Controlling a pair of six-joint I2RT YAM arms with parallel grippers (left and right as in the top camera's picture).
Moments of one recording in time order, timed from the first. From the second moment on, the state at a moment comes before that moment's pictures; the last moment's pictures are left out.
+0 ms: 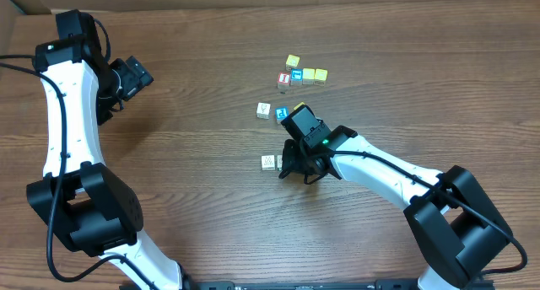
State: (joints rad) left arm 0.29 1.94 1.83 -1.20 0.02 -0.47; right arm 0.69 1.83 1.12 -0.51 -0.12 0.83
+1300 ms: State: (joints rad) left arm 0.29 1.94 1.83 -1.20 0.02 -0.47; right arm 0.47 1.84 1.62 -0.88 -0.13 0.48
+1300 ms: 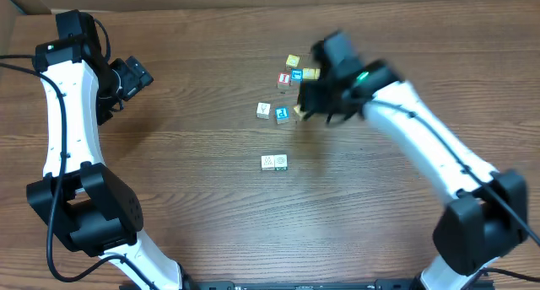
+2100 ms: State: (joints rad) left arm 0.29 1.94 1.83 -1.20 0.02 -0.47; right arm 0.42 2.15 1.64 -0.75 -0.18 0.05
